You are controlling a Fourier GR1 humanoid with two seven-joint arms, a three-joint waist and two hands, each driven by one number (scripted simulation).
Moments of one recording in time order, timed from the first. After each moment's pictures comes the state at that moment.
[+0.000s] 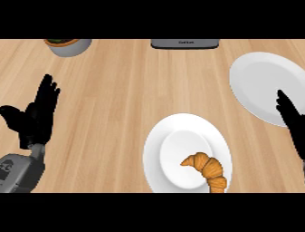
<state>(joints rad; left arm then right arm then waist) -0.23 0.41 -0.20 -1.32 0.40 0.40 -0.06 -0.10 -0.53 0.13 -1.37 -0.14 -0.16 0.11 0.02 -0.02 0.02</state>
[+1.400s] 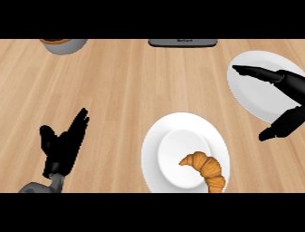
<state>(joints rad) -0.05 0.32 -0.34 -1.39 0.39 0.28 0.11 -0.52 -0.67 0.23 -1.20 -0.03 0.50 -0.36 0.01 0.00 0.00</state>
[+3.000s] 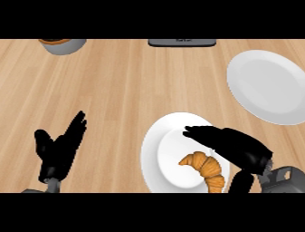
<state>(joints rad) 0.01 0.26 -0.23 -1.44 0.28 0.19 0.16 -0.21 -0.44 0.45 -1.71 0.45 0.59 0.09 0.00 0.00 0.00</state>
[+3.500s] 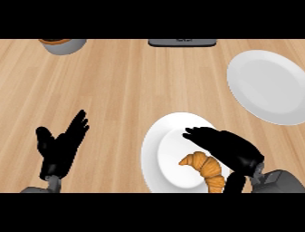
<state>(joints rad) 0.00 0.22 -0.19 -1.43 0.24 0.15 0.17 -0.18 -0.39 0.46 -1.64 0.66 0.53 0.03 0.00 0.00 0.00</state>
